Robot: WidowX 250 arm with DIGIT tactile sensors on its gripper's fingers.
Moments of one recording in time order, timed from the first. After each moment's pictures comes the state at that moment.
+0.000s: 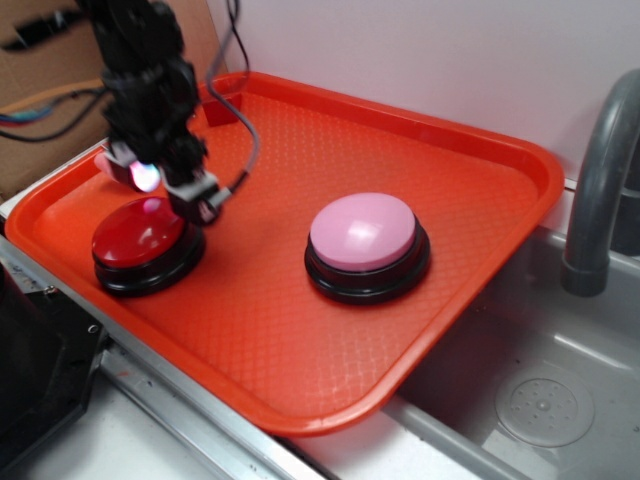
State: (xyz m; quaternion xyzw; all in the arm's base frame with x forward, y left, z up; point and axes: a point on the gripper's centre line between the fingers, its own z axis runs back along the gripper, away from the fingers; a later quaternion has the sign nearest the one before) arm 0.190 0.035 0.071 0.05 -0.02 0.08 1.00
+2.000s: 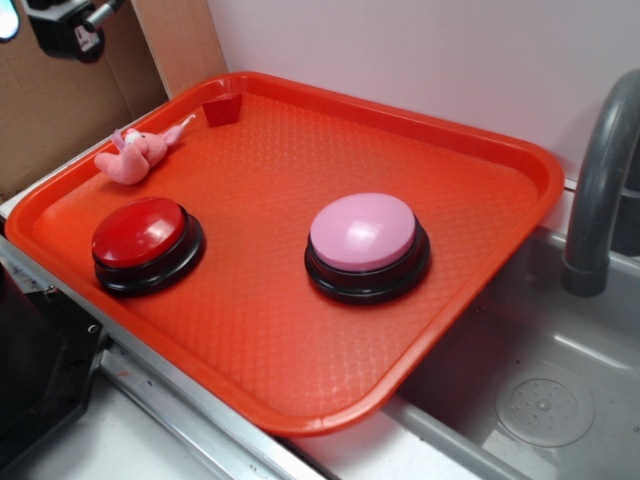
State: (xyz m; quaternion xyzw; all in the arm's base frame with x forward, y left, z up) arm 0.148 0.054 0.183 0.07 -0.02 0.17 0.98
